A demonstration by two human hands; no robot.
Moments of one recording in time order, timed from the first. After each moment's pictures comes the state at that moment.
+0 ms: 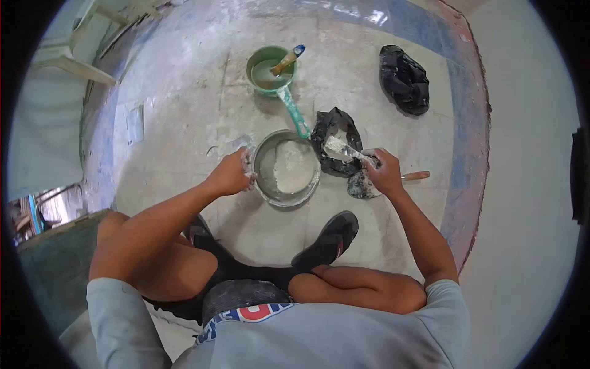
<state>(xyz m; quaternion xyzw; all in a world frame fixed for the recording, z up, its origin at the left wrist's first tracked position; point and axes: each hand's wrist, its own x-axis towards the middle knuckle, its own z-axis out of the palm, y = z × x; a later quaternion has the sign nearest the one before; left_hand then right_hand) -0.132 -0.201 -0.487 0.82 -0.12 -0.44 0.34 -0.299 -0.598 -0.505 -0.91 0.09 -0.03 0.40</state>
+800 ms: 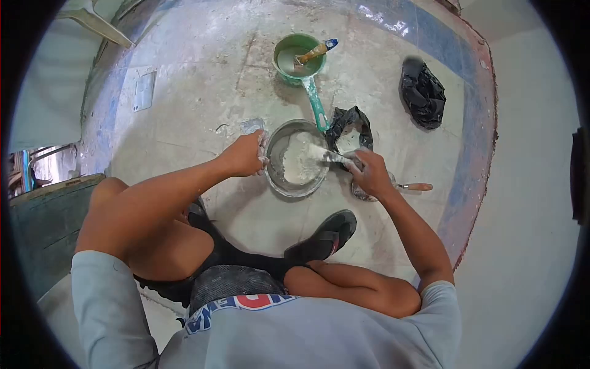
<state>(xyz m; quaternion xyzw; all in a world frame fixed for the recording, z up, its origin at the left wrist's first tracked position) -0.133 -0.209 -0.472 0.82 -0.11 -0.45 0.35 -0.265 -0.552 -0.493 -0.91 0.00 0.12 0.39</state>
